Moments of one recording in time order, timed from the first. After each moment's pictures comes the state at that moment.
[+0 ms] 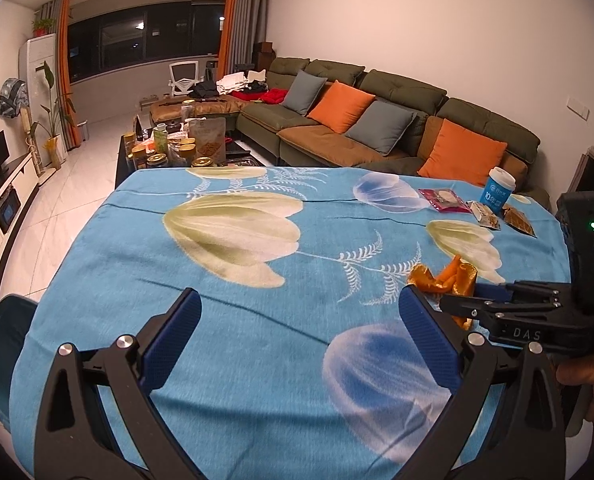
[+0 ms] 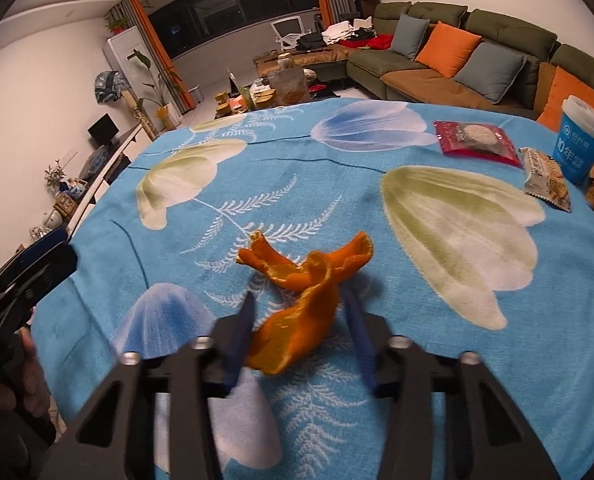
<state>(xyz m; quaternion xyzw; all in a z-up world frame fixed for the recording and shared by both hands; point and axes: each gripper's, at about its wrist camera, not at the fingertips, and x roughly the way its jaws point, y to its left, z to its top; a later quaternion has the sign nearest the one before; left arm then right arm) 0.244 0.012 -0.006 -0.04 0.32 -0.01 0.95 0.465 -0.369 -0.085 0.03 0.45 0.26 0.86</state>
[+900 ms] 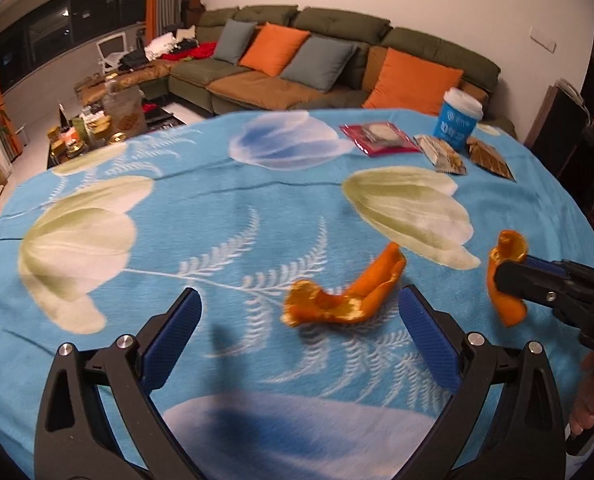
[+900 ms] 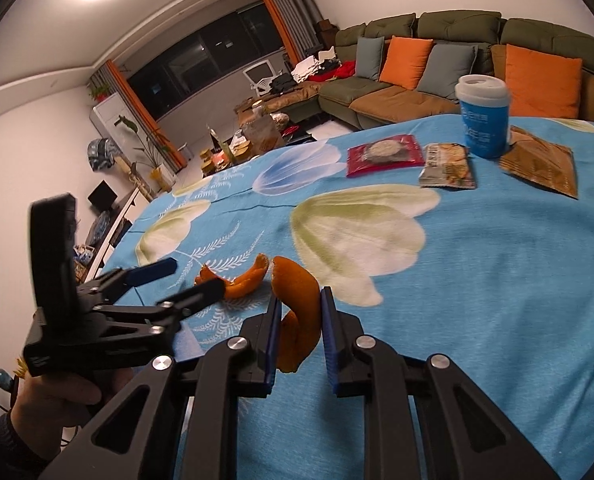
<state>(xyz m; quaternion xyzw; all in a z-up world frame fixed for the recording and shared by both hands) 0.344 -0.105 -0.058 0.02 0.43 -0.11 0.90 0.450 -0.464 -0.071 0.13 0.40 0.23 0.88</state>
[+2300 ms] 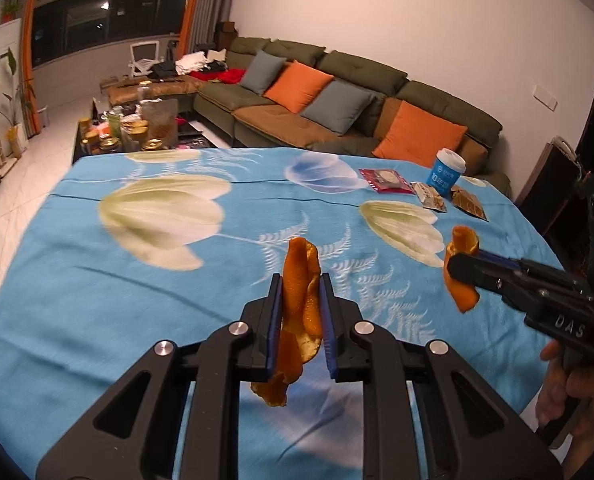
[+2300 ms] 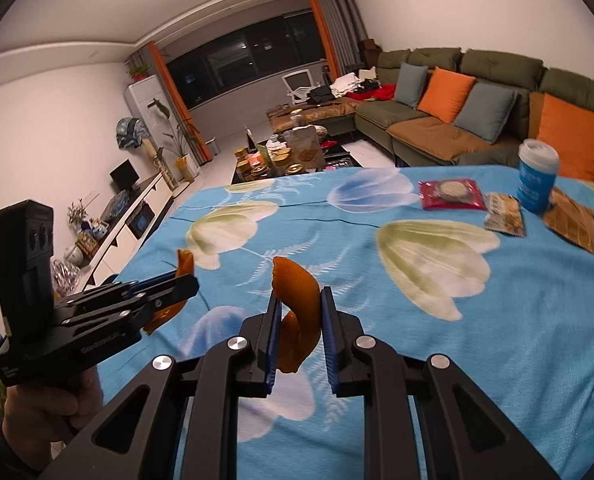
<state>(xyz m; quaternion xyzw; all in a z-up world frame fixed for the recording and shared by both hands) 0.235 -0.024 0.002 -0.06 0.35 -0.08 0.93 0.414 -0.399 -0.029 0.07 0.35 0.27 0.89</state>
